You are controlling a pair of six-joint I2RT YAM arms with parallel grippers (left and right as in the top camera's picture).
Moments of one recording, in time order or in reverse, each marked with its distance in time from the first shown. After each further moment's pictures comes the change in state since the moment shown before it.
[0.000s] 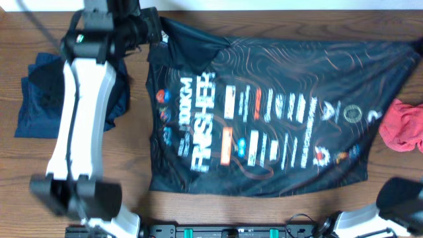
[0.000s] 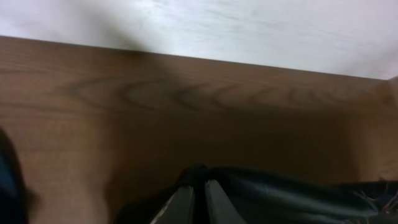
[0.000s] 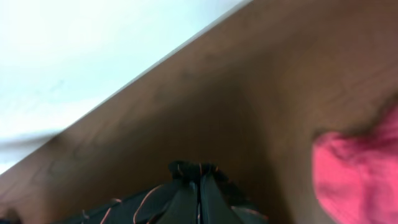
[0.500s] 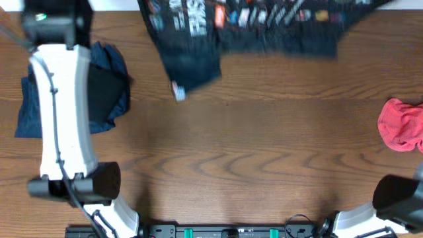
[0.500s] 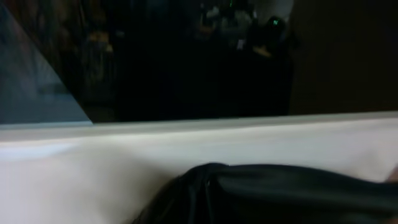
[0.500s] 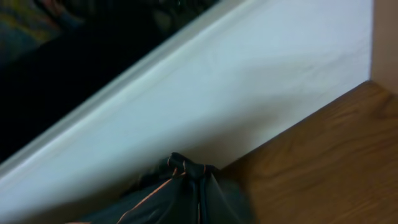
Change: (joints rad) left arm 0.091 0.069 0.472 0.262 0.058 0.063; right arm 0.080 -0.030 -0.008 0.482 0.116 0.257
